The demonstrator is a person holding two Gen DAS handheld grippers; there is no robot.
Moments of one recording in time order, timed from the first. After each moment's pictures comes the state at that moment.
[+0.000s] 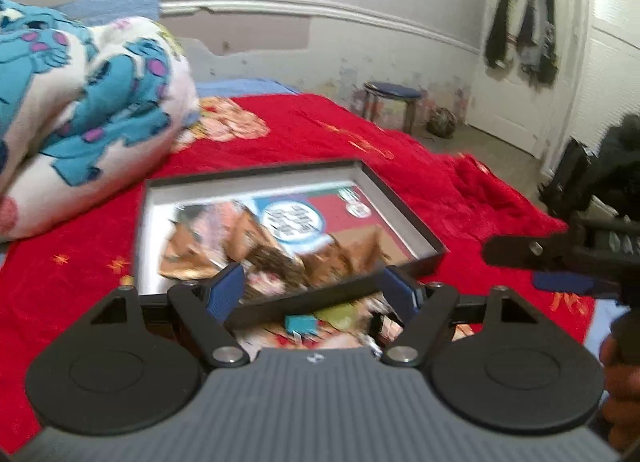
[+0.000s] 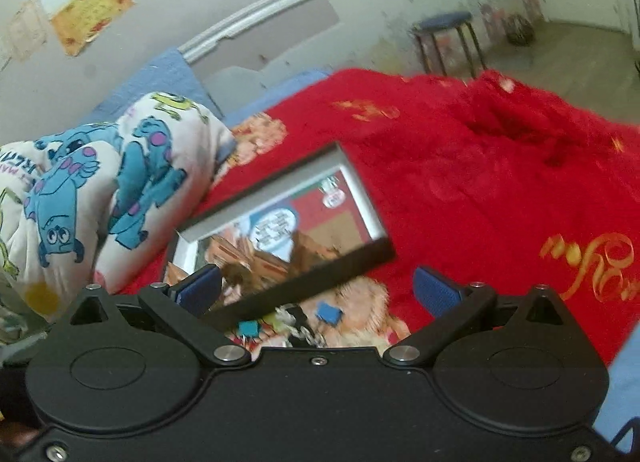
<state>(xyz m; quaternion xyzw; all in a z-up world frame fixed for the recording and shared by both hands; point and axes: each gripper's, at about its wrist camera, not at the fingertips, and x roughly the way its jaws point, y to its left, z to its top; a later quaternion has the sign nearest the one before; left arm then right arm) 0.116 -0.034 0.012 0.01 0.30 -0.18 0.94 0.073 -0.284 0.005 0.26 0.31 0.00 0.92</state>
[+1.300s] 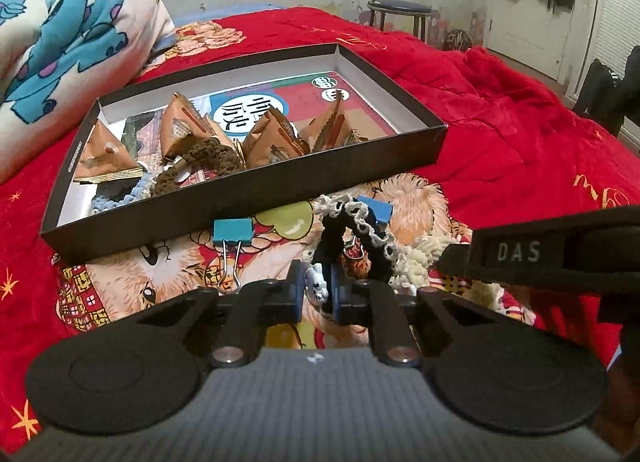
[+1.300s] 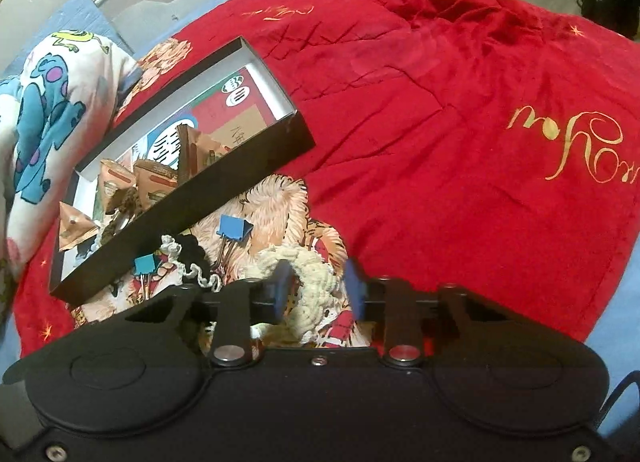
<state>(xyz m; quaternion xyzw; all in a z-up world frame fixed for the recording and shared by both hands) 0.121 -0.103 -0.071 0.08 0.38 -0.13 0.91 0.101 -0.265 -0.076 0.26 0.41 -0.10 0.87</state>
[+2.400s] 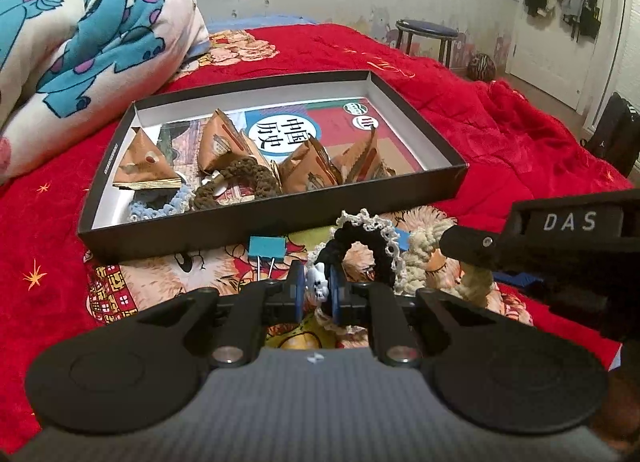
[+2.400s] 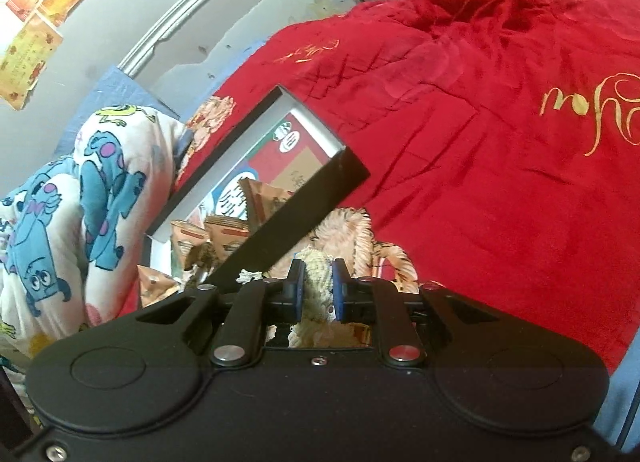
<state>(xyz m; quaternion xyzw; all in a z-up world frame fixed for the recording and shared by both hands) 0.120 -0.088 -0.050 0.04 0.37 -0.10 0.92 0.090 -0.273 -0.068 0.38 0.33 -0.04 0.87</state>
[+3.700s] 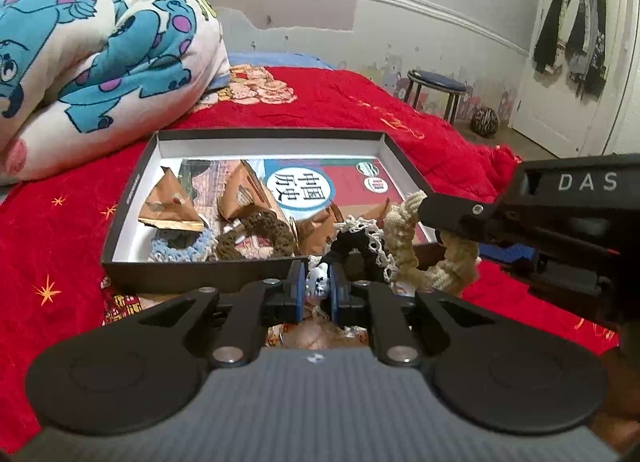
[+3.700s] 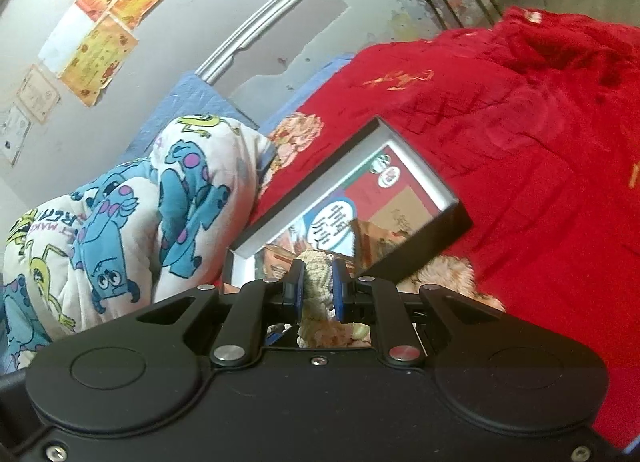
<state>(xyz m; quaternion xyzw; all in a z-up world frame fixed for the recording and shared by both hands) 0.122 -0.066 -0.020 -0.02 0.32 -0.09 0.94 0.109 -0.263 -0.020 0.36 0.27 0.07 0.89</state>
